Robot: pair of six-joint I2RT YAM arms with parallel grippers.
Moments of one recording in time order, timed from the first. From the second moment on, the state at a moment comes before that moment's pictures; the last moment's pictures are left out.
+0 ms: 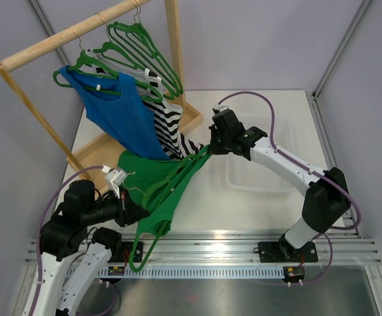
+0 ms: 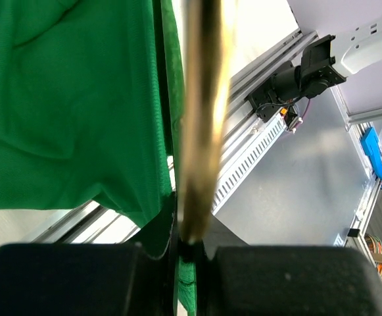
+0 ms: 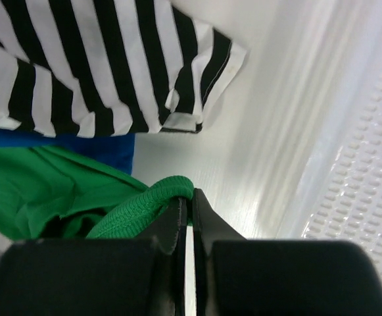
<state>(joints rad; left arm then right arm) -0.32 0.36 0.82 -1.05 0.69 -0.34 0.66 1.60 1.34 -0.53 0.12 0.51</state>
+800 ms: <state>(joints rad) -0.32 0.46 1.14 -0.19 0.30 -0.40 0.64 1.15 0.76 -0.23 -0.43 0.59</state>
